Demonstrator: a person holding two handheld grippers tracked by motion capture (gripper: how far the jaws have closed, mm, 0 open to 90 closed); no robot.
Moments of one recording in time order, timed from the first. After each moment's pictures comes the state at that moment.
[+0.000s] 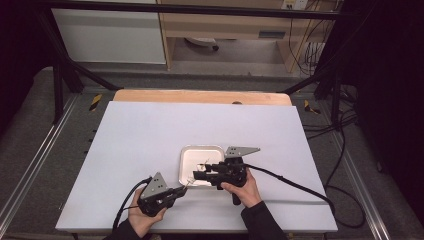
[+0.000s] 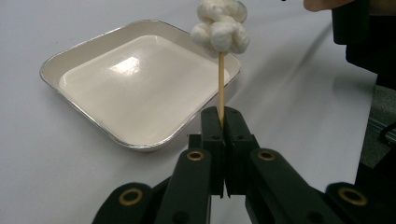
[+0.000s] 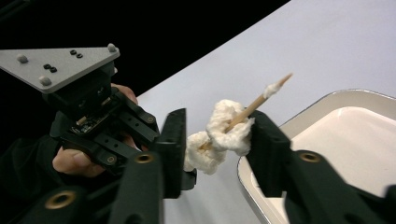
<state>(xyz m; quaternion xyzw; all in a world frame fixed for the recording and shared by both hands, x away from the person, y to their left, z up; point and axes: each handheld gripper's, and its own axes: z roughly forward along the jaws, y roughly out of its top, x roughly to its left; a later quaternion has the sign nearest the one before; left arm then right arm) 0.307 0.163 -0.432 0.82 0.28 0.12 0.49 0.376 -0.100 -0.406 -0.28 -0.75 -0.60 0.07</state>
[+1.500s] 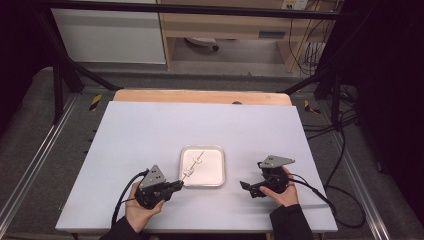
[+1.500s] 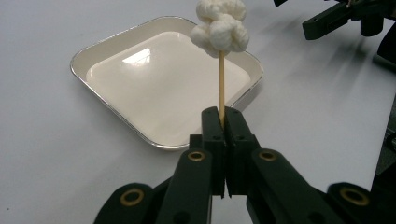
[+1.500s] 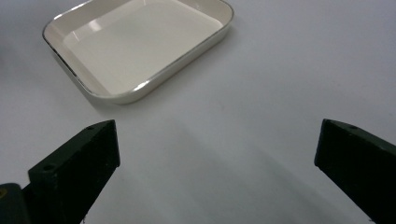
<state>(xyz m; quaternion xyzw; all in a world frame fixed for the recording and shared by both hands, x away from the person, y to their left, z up) 0.321 0.167 -0.419 0.82 0.31 0.12 0.46 0.369 -0.214 -0.442 -0.35 -0.82 -0.42 -0.13</state>
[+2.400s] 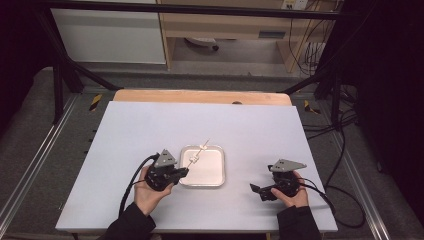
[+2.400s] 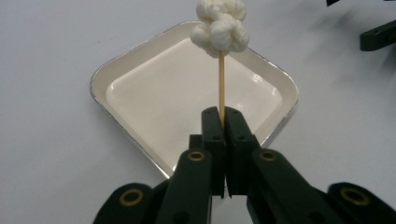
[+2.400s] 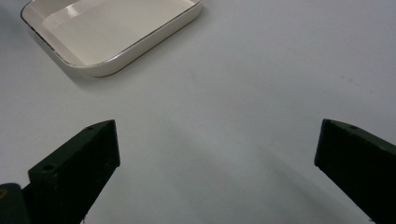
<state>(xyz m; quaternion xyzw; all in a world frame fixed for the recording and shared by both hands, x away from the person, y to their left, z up) 0.363 0.141 -0.405 0.84 0.34 0.12 0.41 0.359 -0.241 -0.446 -0.37 -0.82 -0.41 -0.15</state>
